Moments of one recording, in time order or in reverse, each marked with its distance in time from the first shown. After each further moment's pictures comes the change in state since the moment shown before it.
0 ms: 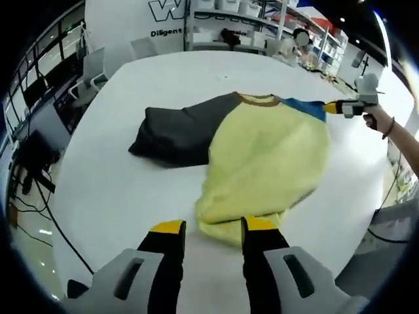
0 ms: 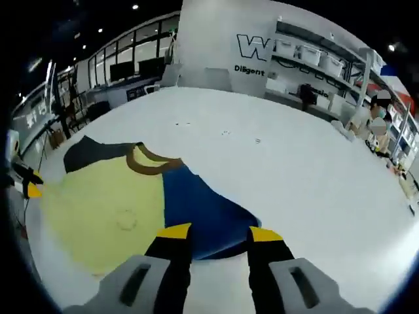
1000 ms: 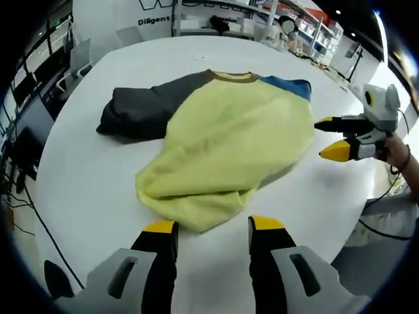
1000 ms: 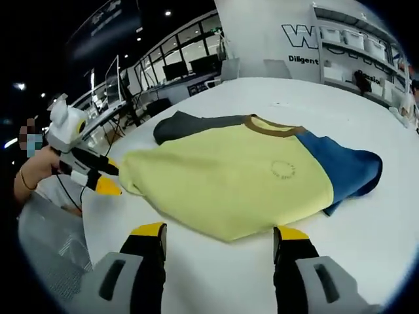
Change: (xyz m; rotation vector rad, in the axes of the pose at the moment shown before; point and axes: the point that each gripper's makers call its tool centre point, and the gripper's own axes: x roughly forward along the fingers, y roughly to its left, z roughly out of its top) left arm 0.015 -0.041 -0.033 -0.012 0.106 -0.075; right arm -0.027 0.154 -0.084 -0.123 0.108 0.308
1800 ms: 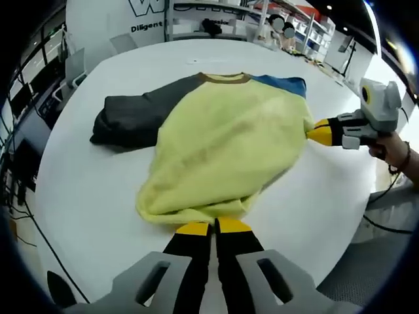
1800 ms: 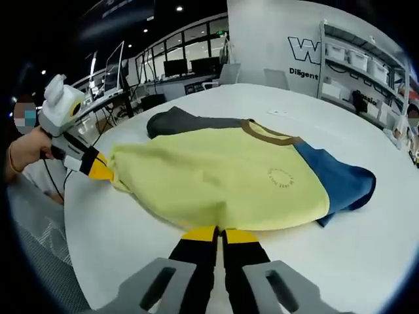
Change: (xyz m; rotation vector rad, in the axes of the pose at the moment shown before) left arm 0.005 -0.004 0.007 0.072 -0.043 0.018; right arm 0.006 -0.009 0.005 -0.100 -0.043 -0.095
